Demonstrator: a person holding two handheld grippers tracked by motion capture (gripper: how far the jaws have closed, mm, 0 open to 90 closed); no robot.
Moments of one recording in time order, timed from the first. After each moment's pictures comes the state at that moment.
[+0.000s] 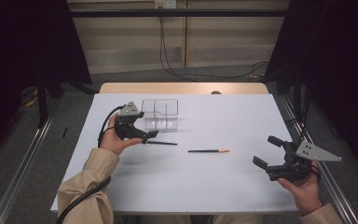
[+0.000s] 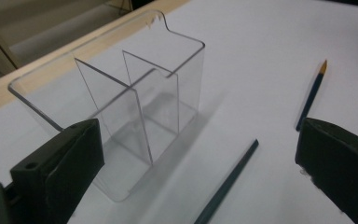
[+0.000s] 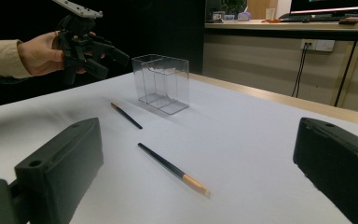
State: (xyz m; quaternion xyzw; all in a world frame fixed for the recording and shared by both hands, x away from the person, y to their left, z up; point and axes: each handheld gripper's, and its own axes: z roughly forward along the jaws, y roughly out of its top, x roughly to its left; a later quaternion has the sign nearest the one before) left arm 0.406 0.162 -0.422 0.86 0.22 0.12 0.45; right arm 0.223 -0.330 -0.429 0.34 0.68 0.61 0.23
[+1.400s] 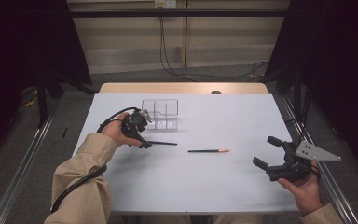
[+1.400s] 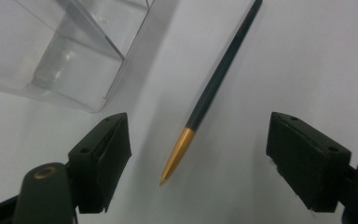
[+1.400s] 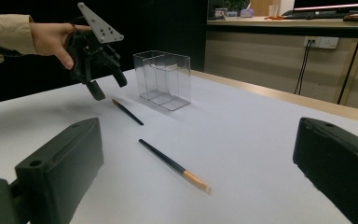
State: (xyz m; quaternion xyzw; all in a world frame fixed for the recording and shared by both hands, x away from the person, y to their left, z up) left arm 0.424 0.142 -0.430 0.97 0.16 0.03 0.19; right arm 0.224 -0.331 -0.431 0.33 0.69 0.60 0.23
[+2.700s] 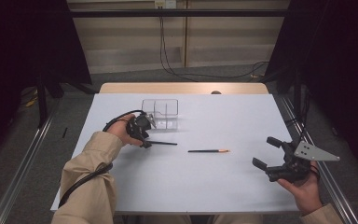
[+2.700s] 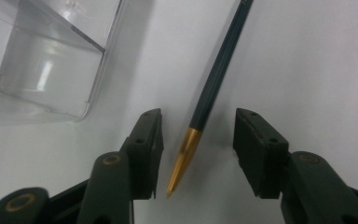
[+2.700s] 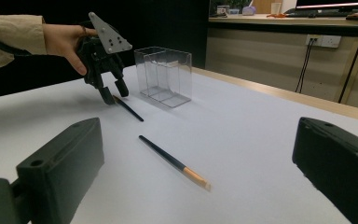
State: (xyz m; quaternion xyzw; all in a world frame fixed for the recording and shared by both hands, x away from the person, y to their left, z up) left arm 0.434 0.130 -0.448 0.98 0.10 0.02 0.15; right arm 0.224 -0.330 -0.432 0.33 0.69 0.60 0.23
